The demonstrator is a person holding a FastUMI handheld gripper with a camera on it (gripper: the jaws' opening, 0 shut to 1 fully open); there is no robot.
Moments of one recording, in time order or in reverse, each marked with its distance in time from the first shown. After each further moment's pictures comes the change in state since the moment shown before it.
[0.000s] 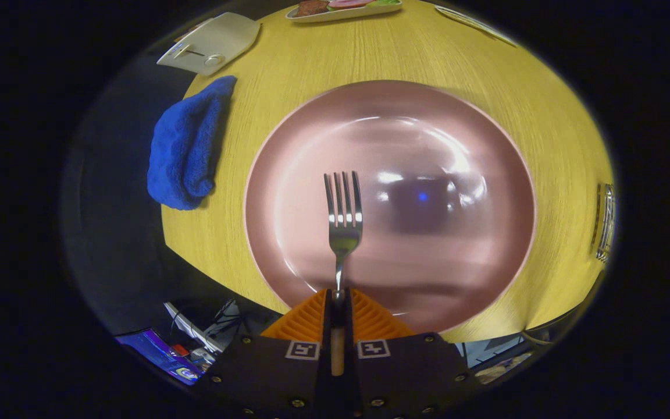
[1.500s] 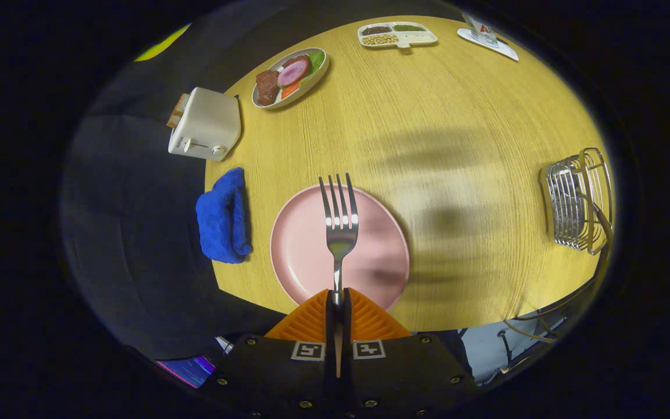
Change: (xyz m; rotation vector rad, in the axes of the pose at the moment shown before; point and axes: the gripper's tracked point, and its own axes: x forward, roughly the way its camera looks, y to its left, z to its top) arm -0.111 -0.051 0.035 0.187 -0.221 0.171
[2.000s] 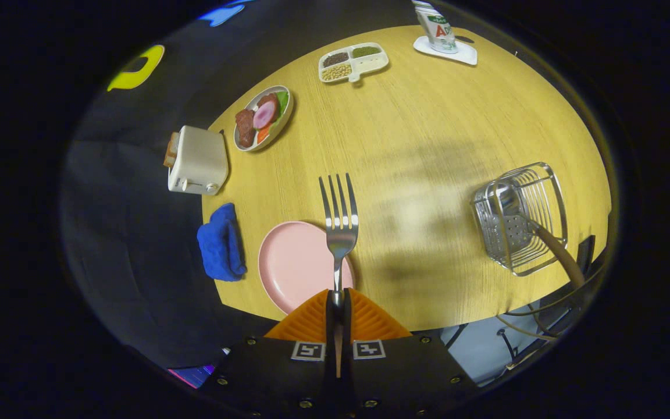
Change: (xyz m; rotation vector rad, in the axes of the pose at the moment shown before) arm -0.069 -0.061 0.032 0.078 -0.084 -0.029
